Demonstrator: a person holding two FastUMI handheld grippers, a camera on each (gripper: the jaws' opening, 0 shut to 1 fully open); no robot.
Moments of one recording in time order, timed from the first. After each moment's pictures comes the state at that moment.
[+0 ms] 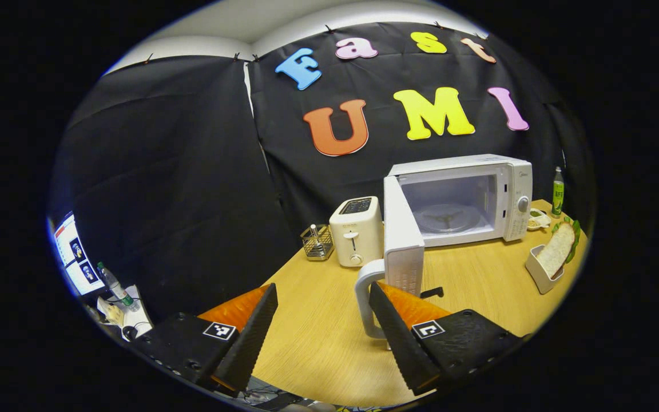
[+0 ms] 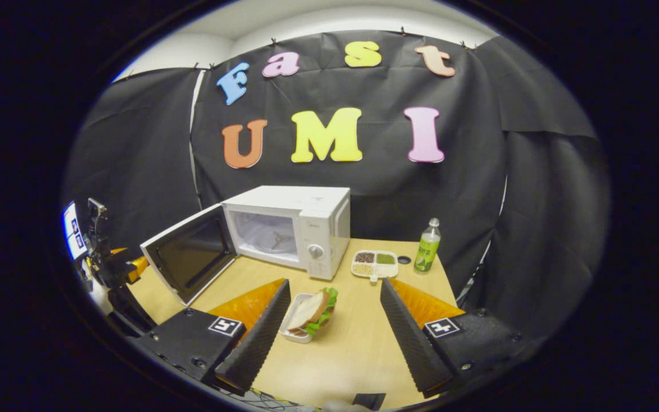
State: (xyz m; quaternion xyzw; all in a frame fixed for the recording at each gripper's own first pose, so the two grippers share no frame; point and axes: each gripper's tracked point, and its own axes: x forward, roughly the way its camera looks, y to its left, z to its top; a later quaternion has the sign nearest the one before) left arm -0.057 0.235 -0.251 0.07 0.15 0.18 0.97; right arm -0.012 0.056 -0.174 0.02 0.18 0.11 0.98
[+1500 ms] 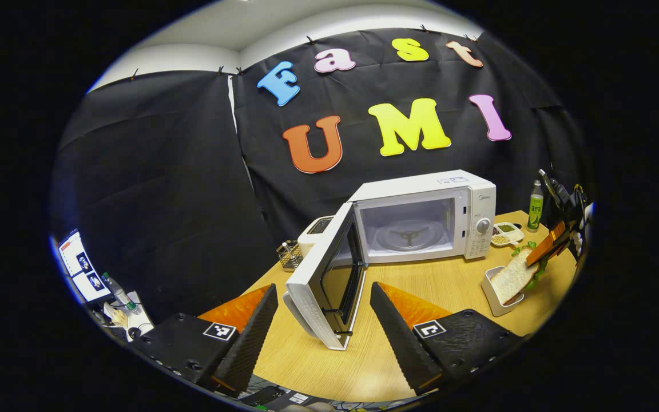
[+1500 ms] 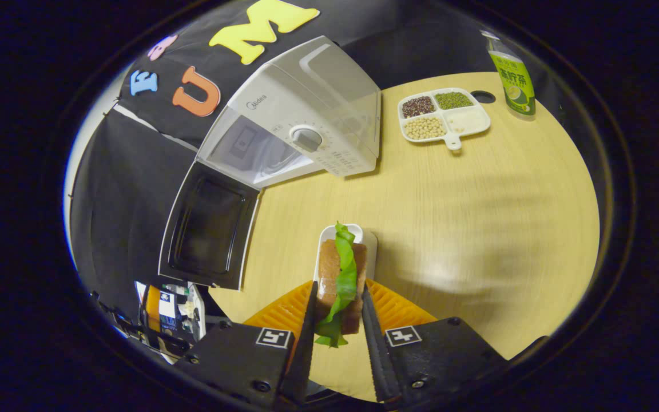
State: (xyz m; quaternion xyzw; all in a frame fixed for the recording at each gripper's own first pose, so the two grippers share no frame) left arm -0.062 0.133 -0.190 0.07 0.15 0.15 0.97; right arm 0.099 0.127 -0.347 0.25 0.51 0.24 0.78
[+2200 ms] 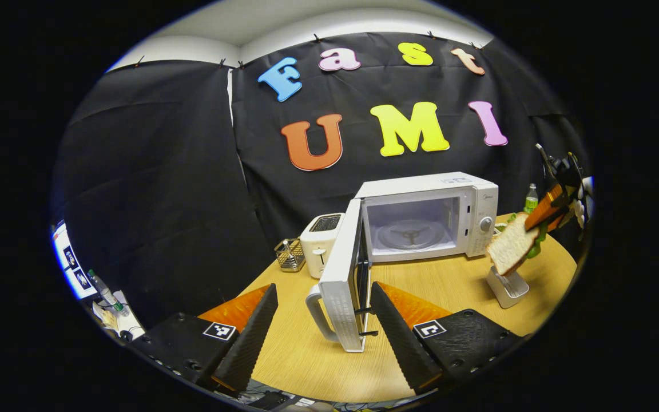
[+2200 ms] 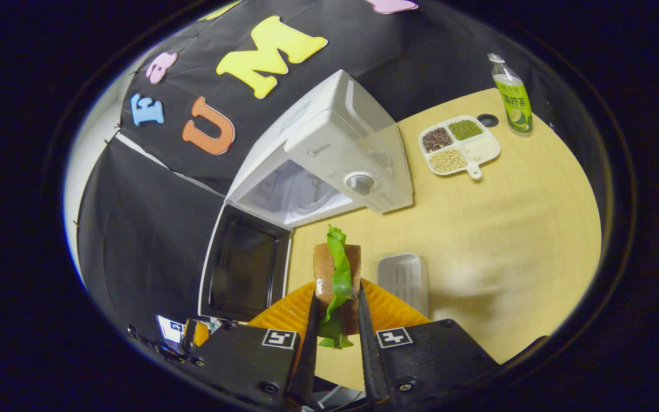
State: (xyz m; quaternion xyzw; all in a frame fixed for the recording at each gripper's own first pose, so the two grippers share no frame) left arm -0.064 0.180 -0.204 0.05 0.15 0.11 0.98; right arm 0.121 0.188 -0.253 0.34 0.42 0.21 0.81
